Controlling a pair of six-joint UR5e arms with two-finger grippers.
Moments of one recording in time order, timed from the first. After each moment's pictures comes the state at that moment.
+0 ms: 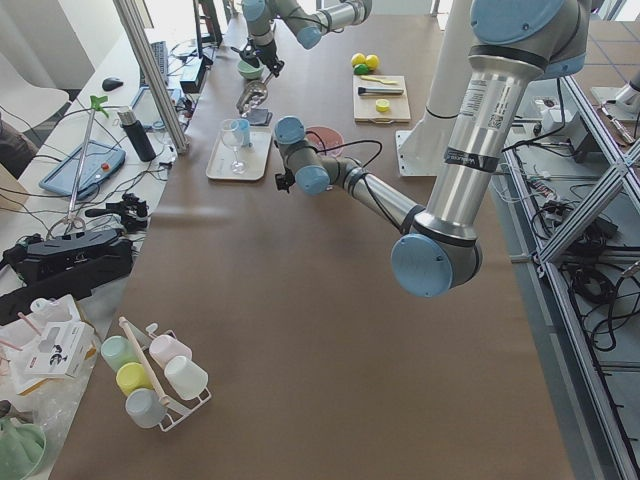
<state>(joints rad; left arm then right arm) -0.85 -1.87 -1.74 -1.99 -2.30 0.16 0.89 -0.62 1.38 -2.11 1.97 -0.21</state>
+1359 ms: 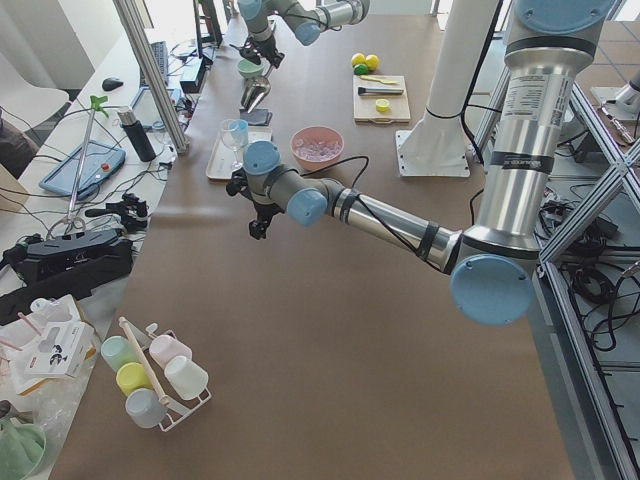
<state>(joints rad) -1.28 -1.69 -1.75 -1.85 -2.42 -0.21 0.90 -0.62 1.46 -2.27 1.91 -0.31</state>
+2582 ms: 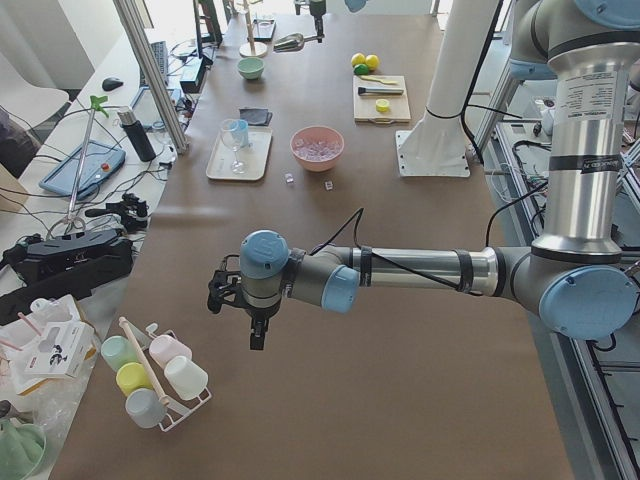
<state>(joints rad) -1.57 -1.56 -1.58 -1.84 -2.34 -0.19 1.09 -1.65 2.02 -1.64 2.19 0.49</state>
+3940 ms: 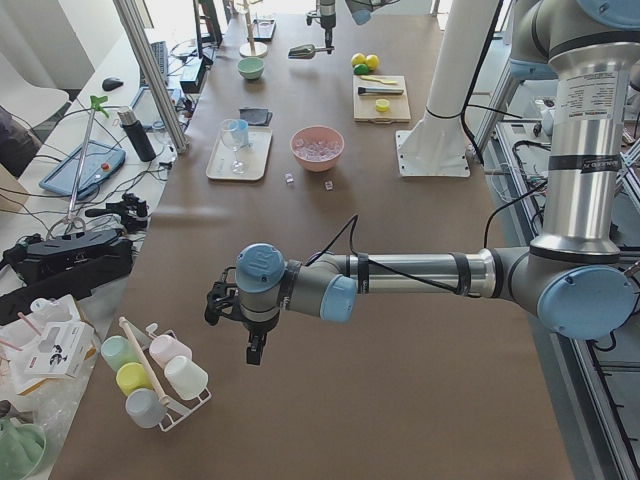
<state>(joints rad) -1.56 -1.57 -1.53 -1.83 -2.34 -0.09 1.08 -1.75 1.74 -1.17 2.26 0.68</state>
